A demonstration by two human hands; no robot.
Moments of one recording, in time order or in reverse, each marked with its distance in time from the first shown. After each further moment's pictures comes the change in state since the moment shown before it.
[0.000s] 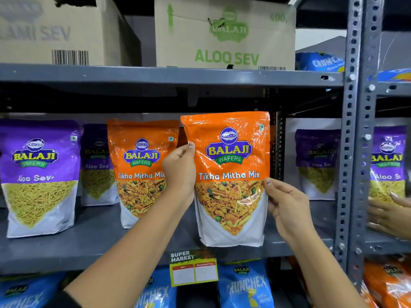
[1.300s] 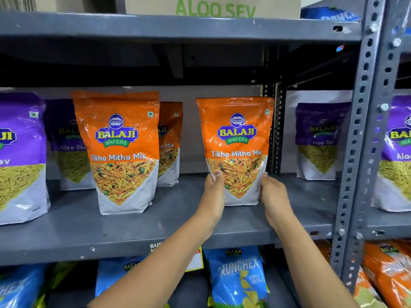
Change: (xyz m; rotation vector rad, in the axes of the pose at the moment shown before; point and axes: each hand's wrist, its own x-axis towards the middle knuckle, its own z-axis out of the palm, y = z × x) left_hand -0.041 -0.114 0.037 0.303 -0.389 -0.333; right_hand 0.067 0.065 -0.024 -0.411 0.250 0.339
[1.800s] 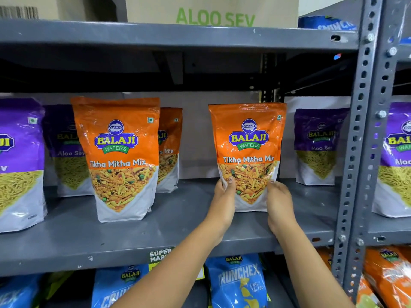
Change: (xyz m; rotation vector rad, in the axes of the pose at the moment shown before) left_hand 0.013 -0.011 0.016 0.009 -0.028 -0.007; right_hand -0.006 0.003 -0.005 0.106 0.087 -0.161
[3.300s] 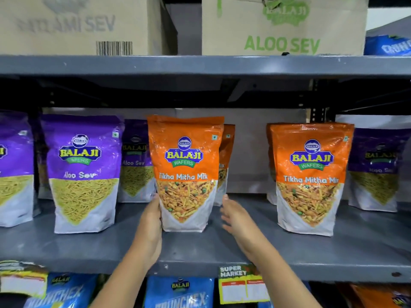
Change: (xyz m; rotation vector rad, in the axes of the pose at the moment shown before) left_hand -0.038 -0.011 -0.258 -0.263 0.437 0.145; right_hand -0.122 0.008 0.158 -0.184 -0.702 0.087
